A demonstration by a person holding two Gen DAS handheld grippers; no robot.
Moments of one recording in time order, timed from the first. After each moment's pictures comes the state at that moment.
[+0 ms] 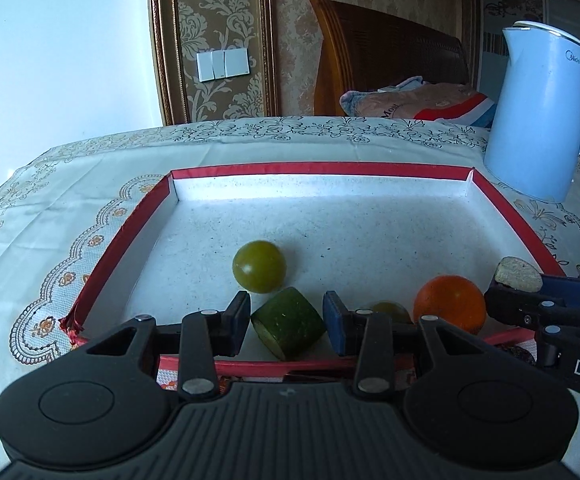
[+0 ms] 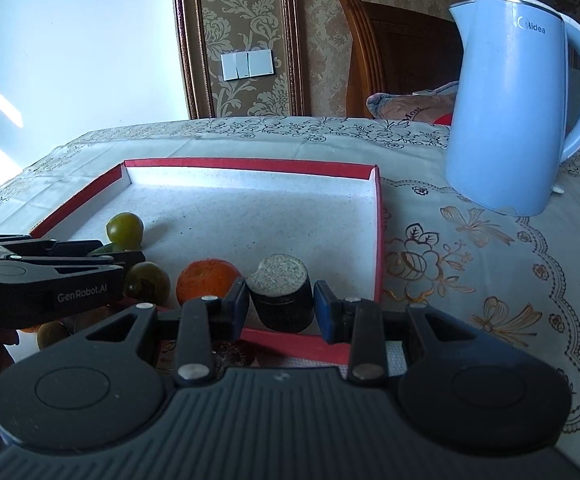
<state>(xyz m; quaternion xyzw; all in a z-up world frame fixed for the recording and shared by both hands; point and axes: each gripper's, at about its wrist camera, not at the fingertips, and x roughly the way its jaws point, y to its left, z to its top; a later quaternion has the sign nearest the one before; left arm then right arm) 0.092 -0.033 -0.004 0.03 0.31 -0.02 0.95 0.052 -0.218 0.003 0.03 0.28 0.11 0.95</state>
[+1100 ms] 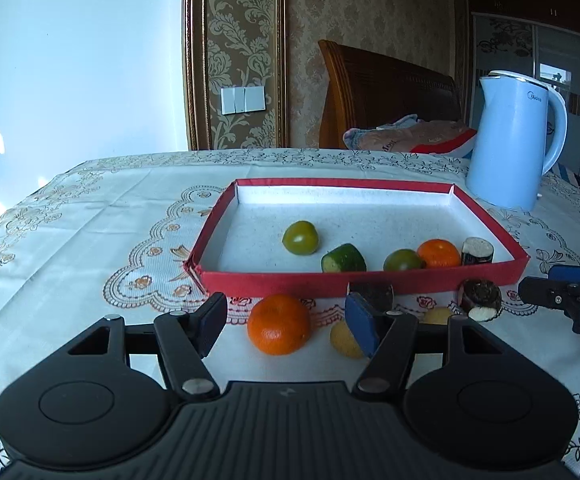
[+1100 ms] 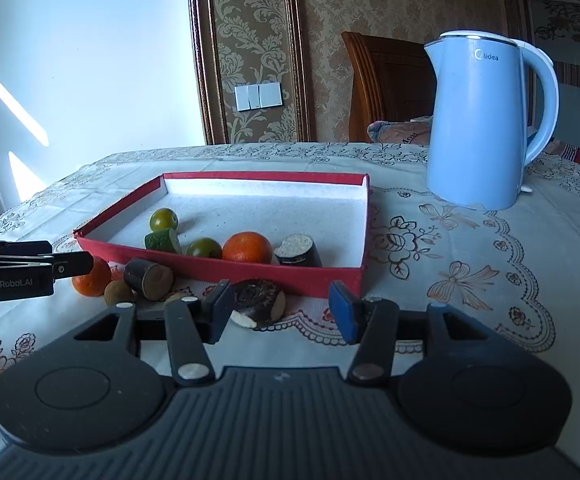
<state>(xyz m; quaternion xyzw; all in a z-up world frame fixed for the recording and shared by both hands) -0.013 0.026 0.012 0.01 0.25 -0.02 0.97 -0.039 -0.225 0.012 0.04 0.24 0.12 0.96</state>
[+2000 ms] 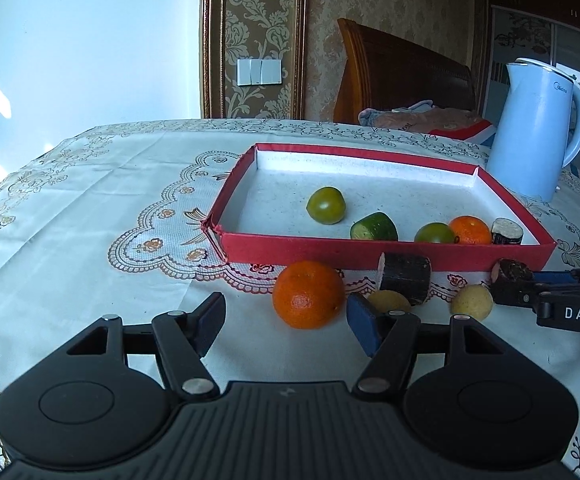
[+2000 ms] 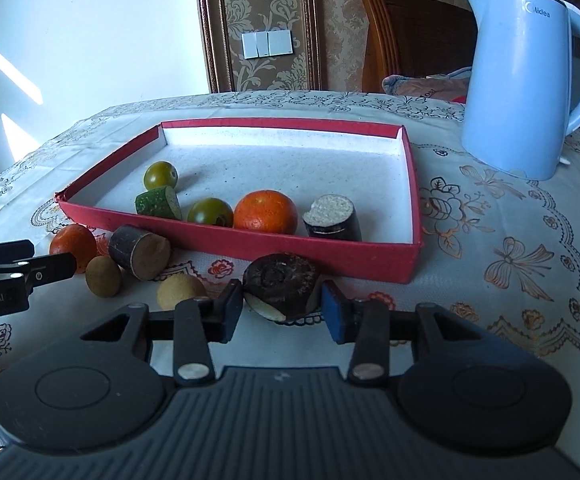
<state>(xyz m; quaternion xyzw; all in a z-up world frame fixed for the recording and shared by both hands) 0.001 0.043 -0.006 -0.01 0.28 -0.01 0.96 0.008 -0.196 -0.008 0.03 0.30 0.12 0.94</state>
